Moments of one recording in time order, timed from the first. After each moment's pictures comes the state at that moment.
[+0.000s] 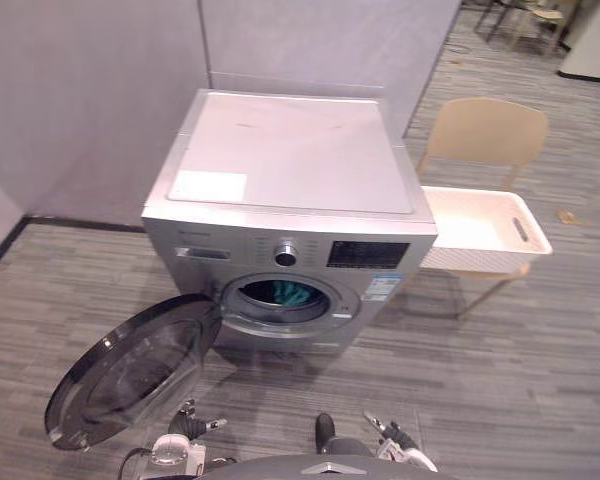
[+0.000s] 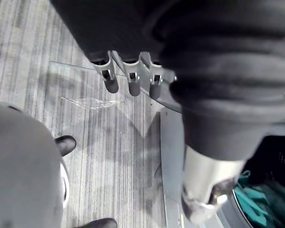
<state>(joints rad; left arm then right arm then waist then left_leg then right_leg) 0.01 0.10 0.03 1.13 0.05 -0.11 0.08 0.09 -0.05 -0.21 1.05 0.54 -0.06 -0.03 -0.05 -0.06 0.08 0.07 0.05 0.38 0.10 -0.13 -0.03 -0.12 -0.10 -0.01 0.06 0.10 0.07</state>
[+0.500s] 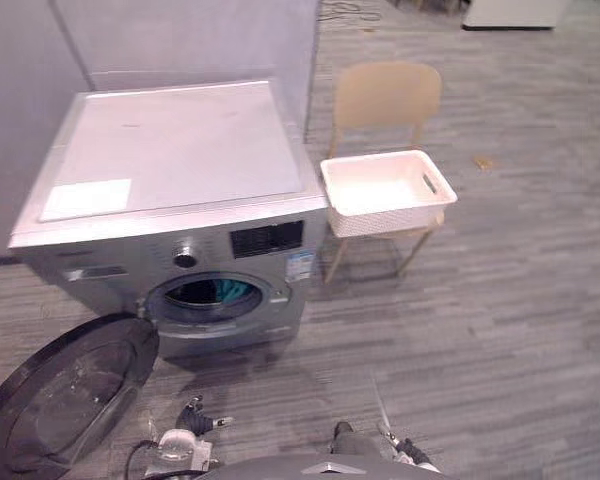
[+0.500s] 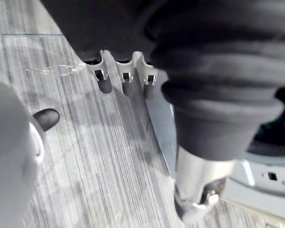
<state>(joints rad) -0.01 0.05 -0.03 1.13 0.05 -0.10 0.08 0.10 -0.09 -0.28 1.09 0.57 -0.06 -0.03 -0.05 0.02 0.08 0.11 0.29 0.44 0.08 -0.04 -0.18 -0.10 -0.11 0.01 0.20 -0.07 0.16</state>
